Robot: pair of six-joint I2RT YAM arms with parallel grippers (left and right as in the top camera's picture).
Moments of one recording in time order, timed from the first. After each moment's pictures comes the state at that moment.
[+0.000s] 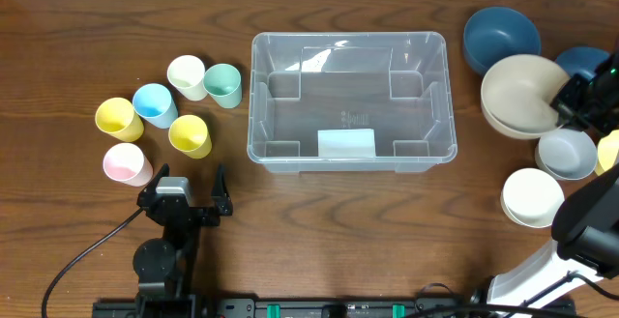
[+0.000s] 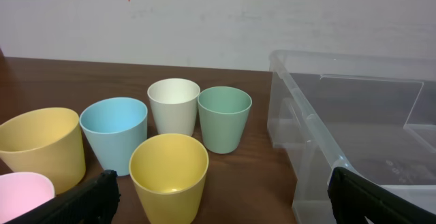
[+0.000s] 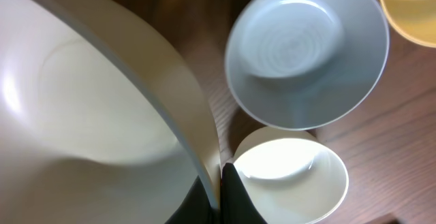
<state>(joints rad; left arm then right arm) 0.01 0.01 0.02 -0.11 0.07 -0.09 -0.46 1.92 1.80 -1.37 -0.04 0.31</state>
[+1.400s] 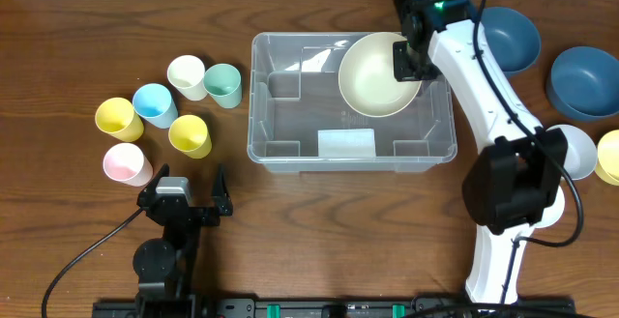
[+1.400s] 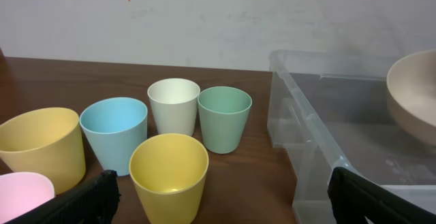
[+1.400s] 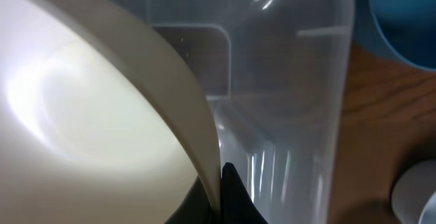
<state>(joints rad) 0.01 0.01 0.02 -0.11 0.07 -0.09 0.28 2.13 1.99 -1.24 0.26 0.28</state>
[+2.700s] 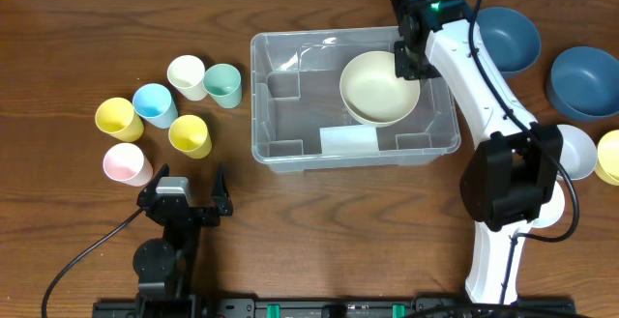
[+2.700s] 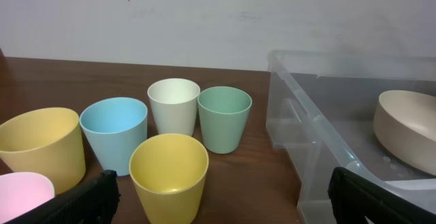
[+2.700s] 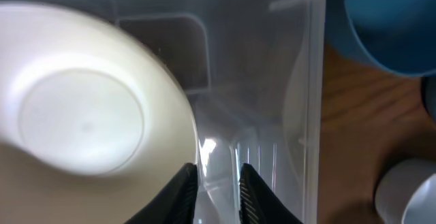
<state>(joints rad) 0.01 0.01 0.02 -0.11 0.07 -0.09 0.28 2.15 2.00 -1.24 0.32 0.28</state>
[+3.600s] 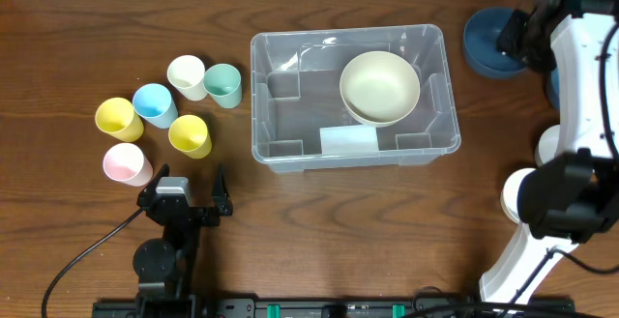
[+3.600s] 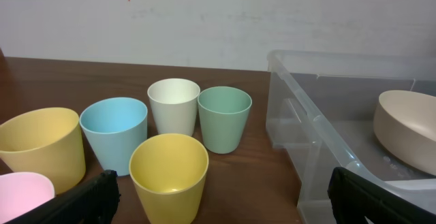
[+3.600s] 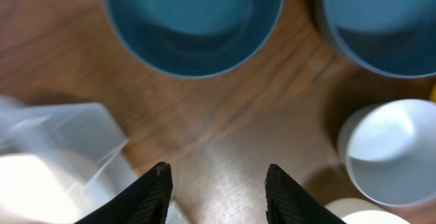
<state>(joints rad) 0.01 0.01 0.02 -0.11 0.07 -0.09 -0.13 2.05 2.03 -1.23 0.10 0.46</state>
